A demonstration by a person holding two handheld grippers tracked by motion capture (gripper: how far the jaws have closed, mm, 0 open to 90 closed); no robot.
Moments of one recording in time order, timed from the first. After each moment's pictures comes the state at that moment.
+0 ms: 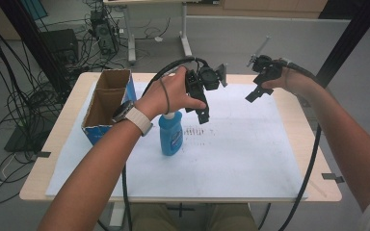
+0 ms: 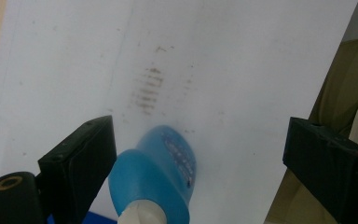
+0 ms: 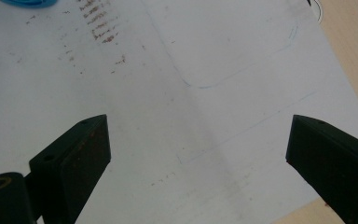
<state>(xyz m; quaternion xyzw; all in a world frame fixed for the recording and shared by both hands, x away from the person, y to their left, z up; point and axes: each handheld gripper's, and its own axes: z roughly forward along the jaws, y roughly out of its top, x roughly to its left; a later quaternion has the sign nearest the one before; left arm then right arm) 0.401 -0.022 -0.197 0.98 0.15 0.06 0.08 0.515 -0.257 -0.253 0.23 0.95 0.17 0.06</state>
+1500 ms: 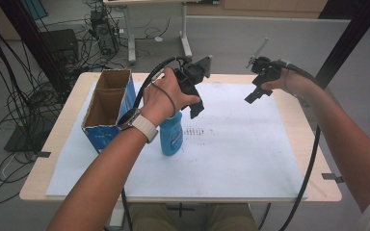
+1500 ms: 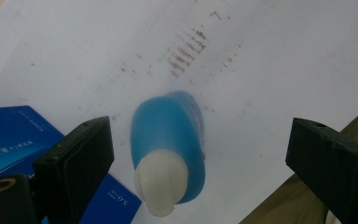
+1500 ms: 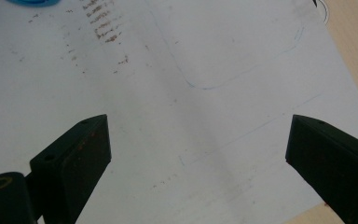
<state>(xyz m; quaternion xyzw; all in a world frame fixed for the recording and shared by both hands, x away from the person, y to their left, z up) 0.414 0.004 -0.205 0.93 0.35 0.07 0.05 0.514 -0.256 -0.257 0.23 0.96 0.18 0.06</state>
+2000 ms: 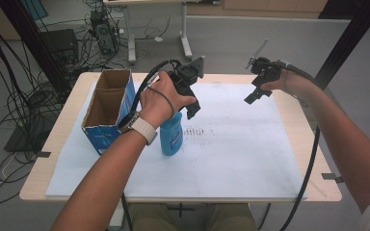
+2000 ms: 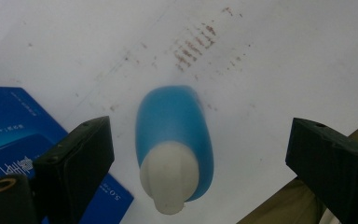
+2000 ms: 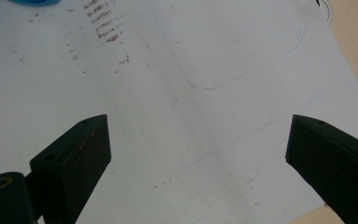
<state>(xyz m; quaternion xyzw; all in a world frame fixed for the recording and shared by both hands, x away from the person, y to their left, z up) 0.418 0.017 -0.214 0.92 0.39 0.07 0.06 0.514 -0.255 -0.259 0.23 0.96 0.17 0.06</state>
